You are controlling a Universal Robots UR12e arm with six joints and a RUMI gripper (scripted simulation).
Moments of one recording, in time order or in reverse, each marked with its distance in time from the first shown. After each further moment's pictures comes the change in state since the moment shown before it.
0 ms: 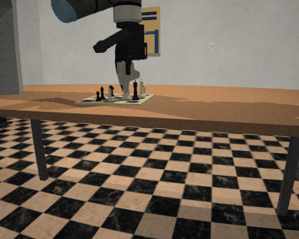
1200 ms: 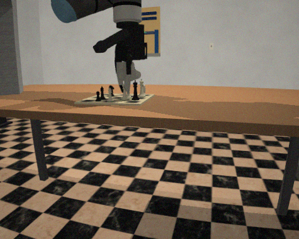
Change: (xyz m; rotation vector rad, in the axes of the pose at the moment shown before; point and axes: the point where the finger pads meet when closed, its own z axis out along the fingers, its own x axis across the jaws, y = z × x) arm 0.000 0.000 0.000 0.000 0.000 0.000
